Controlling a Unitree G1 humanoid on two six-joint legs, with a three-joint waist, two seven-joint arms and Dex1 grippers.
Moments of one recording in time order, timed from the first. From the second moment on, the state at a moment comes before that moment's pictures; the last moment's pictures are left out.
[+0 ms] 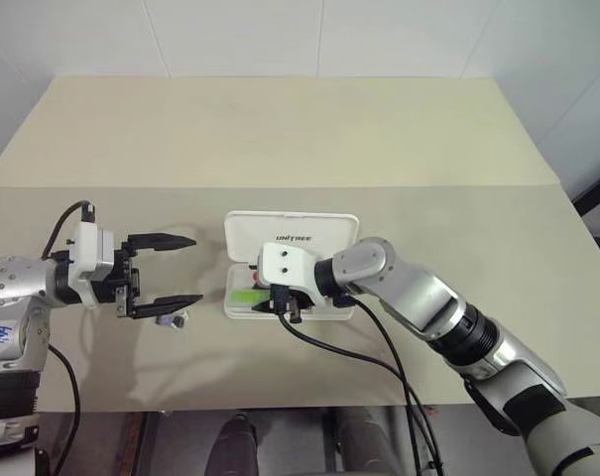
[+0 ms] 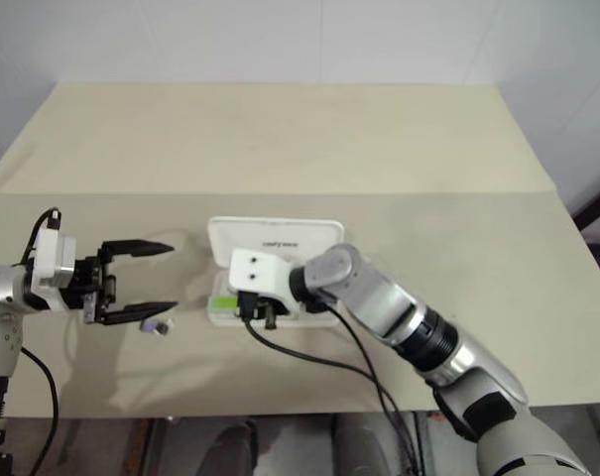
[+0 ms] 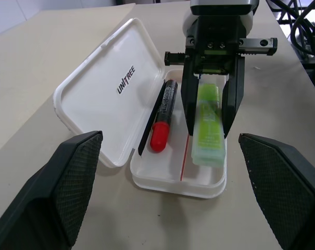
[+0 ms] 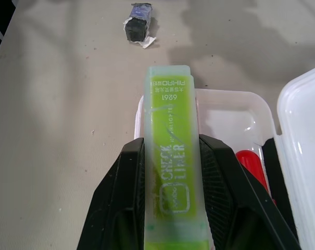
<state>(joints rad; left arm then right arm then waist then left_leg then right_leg) -0.29 0.84 0.26 0.08 -0.54 0.03 -1.35 -0.86 -0.39 0.65 -0.19 0.19 0.74 0.90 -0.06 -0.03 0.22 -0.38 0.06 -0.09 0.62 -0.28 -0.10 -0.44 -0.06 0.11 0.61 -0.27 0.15</state>
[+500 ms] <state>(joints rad) -0.29 0.84 0.26 0.07 -0.54 0.03 -1.34 -0.86 -0.39 0.65 -0.19 0.15 0.75 0.94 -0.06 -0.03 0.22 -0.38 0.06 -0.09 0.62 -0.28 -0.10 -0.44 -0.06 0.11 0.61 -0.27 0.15</state>
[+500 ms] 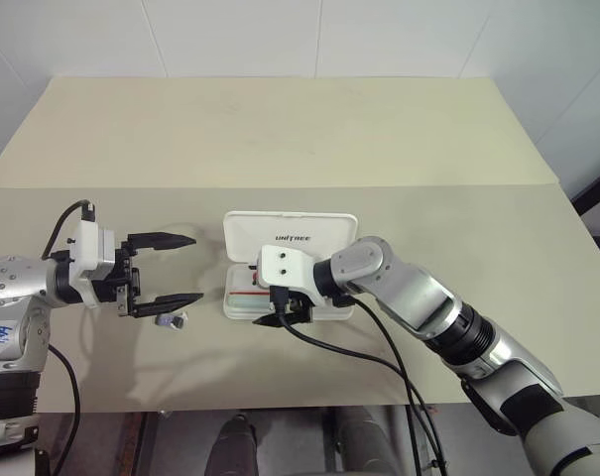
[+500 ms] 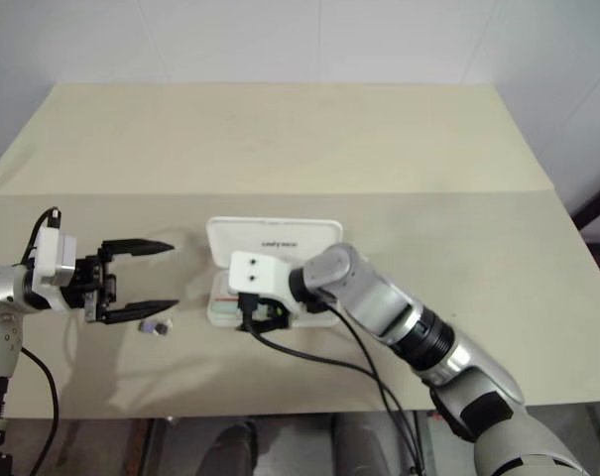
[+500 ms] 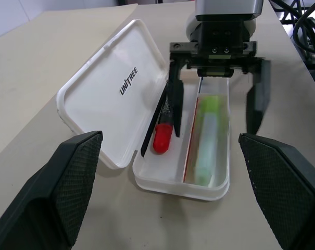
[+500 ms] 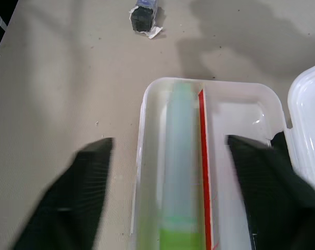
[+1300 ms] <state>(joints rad) -0.23 0.83 0.26 0.00 -0.53 0.03 -1.23 -0.83 -0.38 0.56 -0.08 0.10 0.67 0.90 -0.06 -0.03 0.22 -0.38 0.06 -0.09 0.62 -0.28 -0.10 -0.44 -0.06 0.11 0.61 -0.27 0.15</state>
